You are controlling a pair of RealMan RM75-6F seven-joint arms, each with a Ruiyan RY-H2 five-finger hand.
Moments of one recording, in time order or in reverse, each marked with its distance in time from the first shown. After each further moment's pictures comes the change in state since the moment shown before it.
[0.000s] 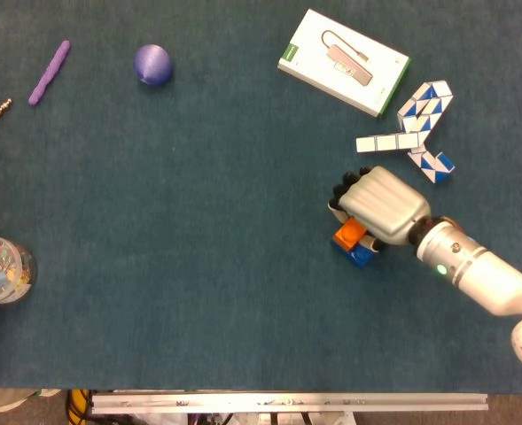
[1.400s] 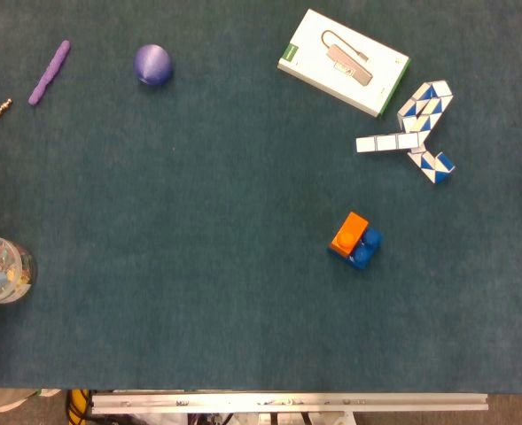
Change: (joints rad) left arm -0.043 -0.007 -0.022 0.007 0.001 -0.035 -0.001; right arm -0.455 0.381 -0.032 -0.020 -0.244 0.541 0.329
